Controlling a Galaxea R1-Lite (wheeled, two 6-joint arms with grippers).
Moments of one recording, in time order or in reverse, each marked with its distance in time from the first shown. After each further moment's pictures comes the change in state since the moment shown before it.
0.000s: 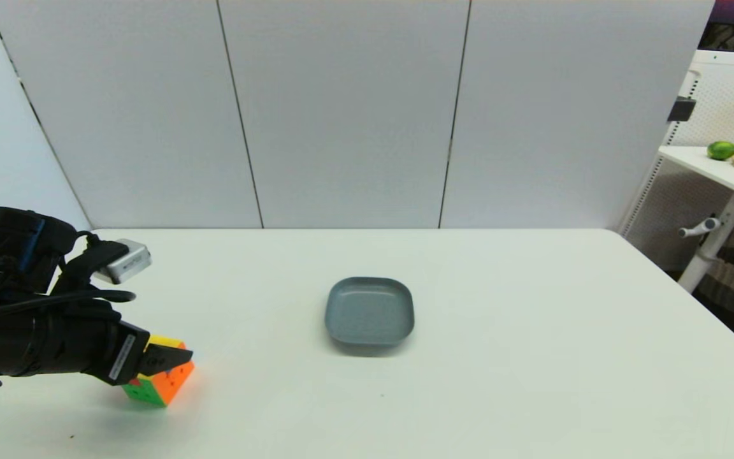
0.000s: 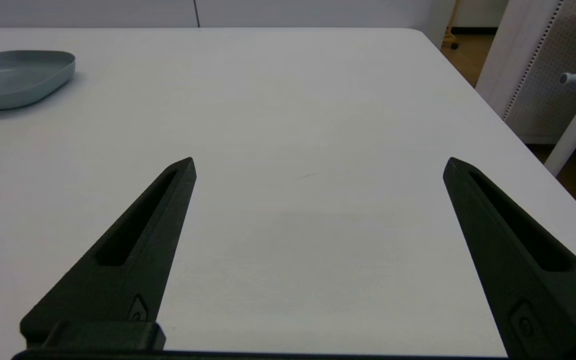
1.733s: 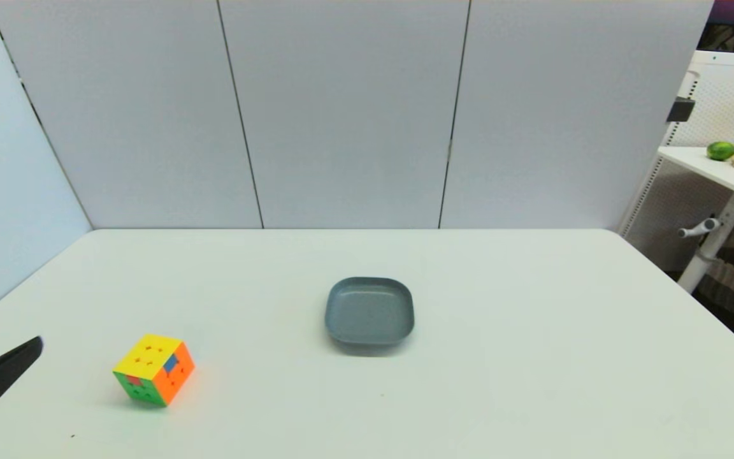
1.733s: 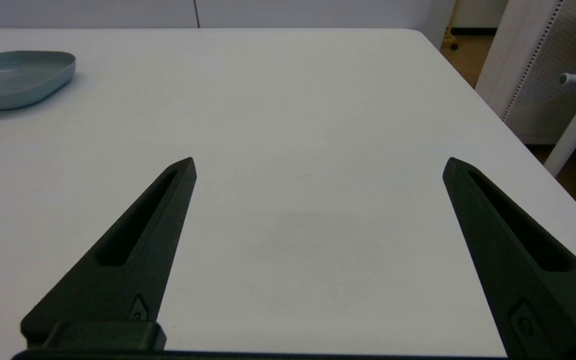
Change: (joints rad) left arm 0.096 -0.796 0.242 -0.180 -0.024 -0.107; right arm 0.000 0.000 0.000 0.000 0.000 0.000
